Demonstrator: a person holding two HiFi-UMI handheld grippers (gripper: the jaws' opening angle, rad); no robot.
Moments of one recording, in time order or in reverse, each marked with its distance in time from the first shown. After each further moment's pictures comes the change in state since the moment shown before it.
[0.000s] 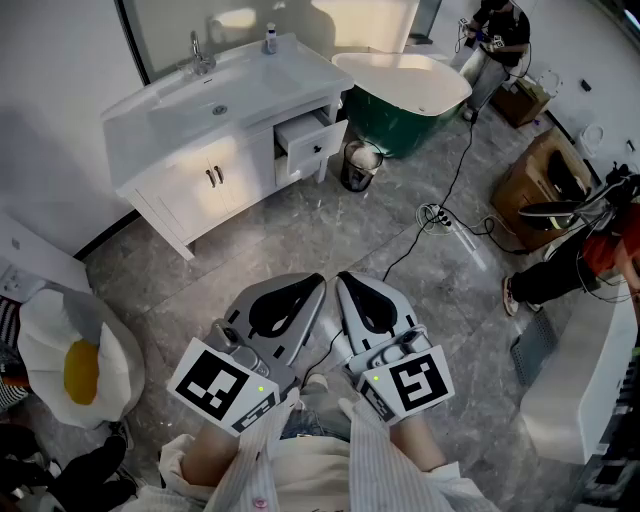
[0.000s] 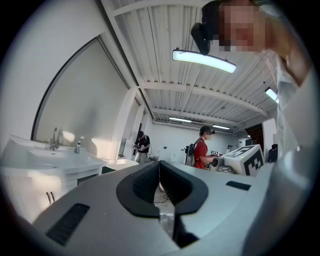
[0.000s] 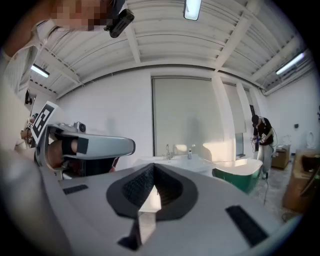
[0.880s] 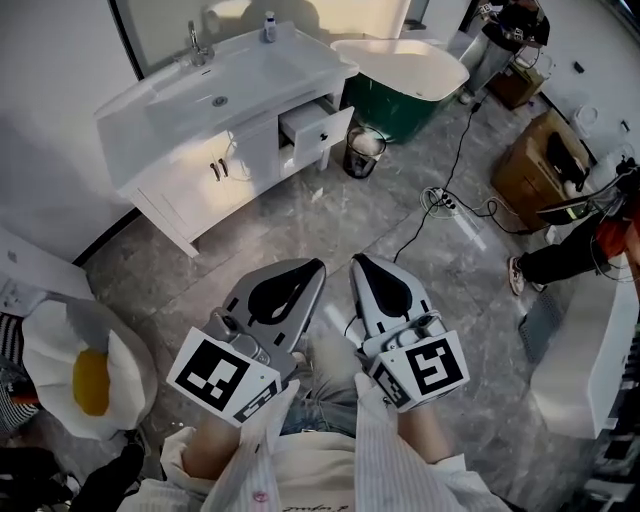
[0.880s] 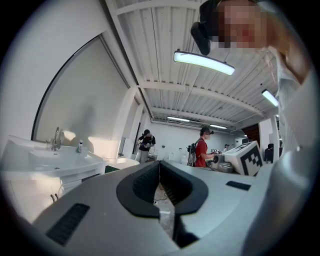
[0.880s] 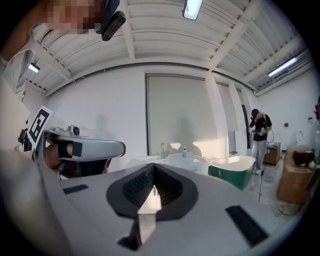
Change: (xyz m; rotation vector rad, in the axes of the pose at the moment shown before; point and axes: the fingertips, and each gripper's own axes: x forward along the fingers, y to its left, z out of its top) left arm -0.035 0.060 0.002 0.012 0.007 -0.038; right arm 0.045 0.023 -0.002 0.024 0.004 -0.101
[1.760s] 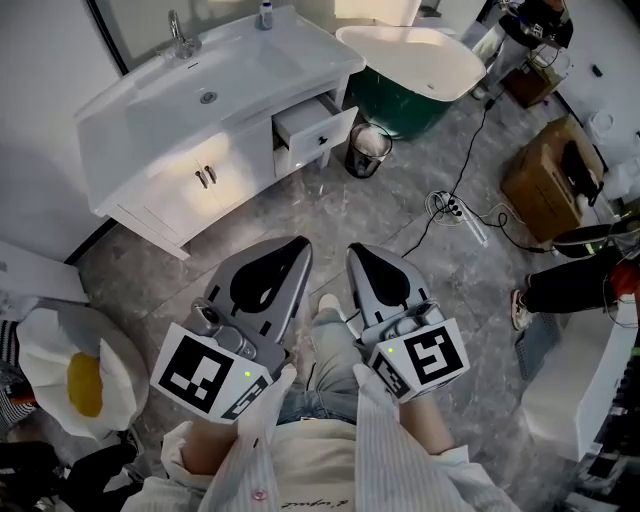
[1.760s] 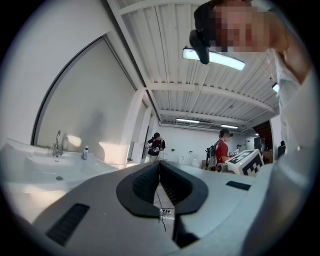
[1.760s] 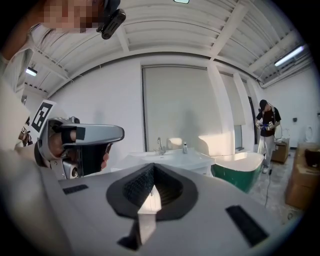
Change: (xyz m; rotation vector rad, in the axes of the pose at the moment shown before) left arm 0.107 0.095 0.010 0.012 -0.036 0.104; right arm 0.105 -0.099 -0.021 0.015 0.062 0.068
